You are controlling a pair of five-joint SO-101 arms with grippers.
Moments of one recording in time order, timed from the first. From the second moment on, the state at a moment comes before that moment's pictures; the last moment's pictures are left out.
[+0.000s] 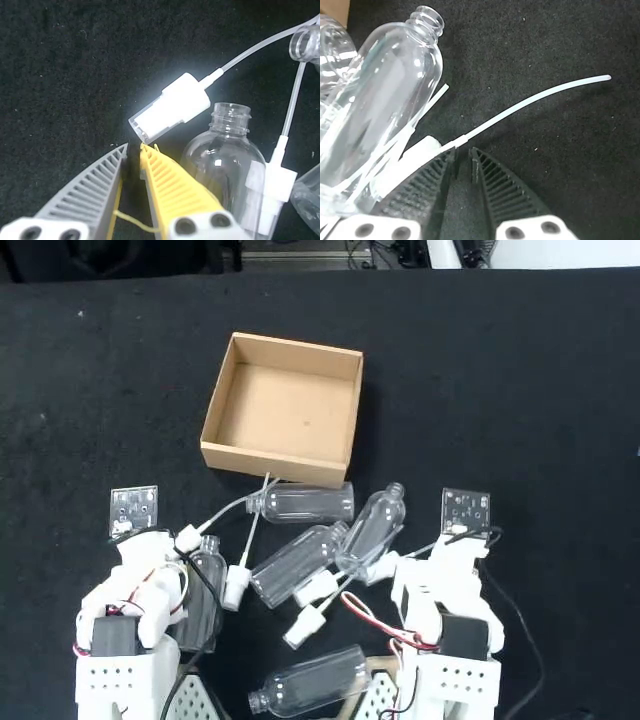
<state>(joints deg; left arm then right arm) -7.4 -103.5 96.1 71.9 0.2 8.4 -103.0 96.9 74.4 -2.5</state>
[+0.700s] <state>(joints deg) -7.4 -103.5 96.1 71.9 0.2 14.0 -103.0 82.9 59.0 19.7</state>
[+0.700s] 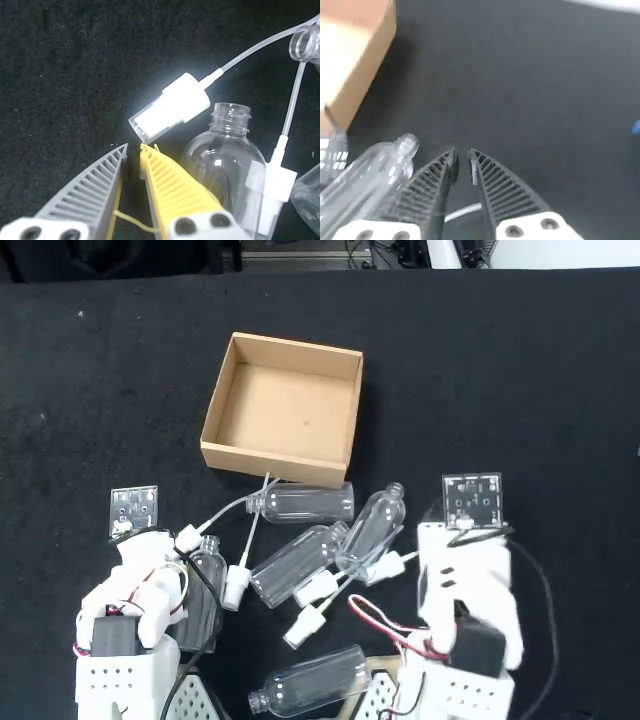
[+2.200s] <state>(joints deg) 0.9 -42.0 52.2 85.0 -20.2 6.2 -84.4 81.0 58.2 21.3</state>
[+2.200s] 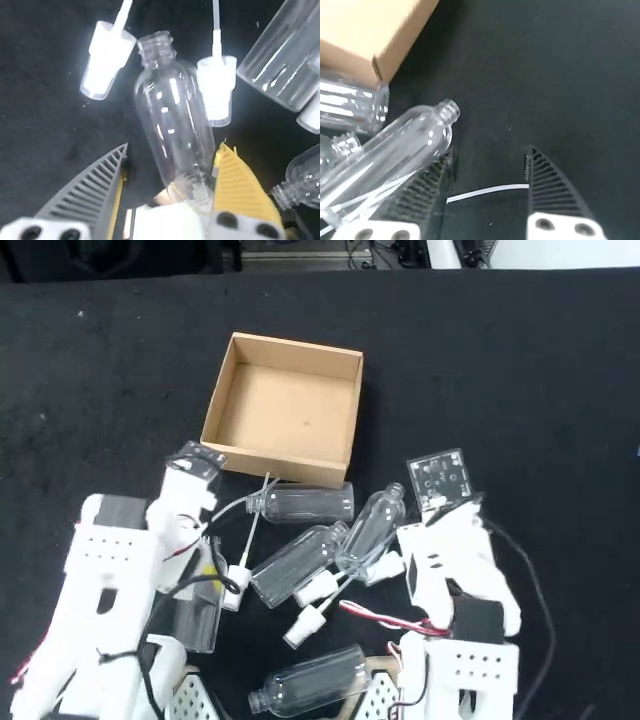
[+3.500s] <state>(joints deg) 3.3 -38.1 40.1 89.9 -24.4 6.1 -102.0 90.1 60.5 21.3</state>
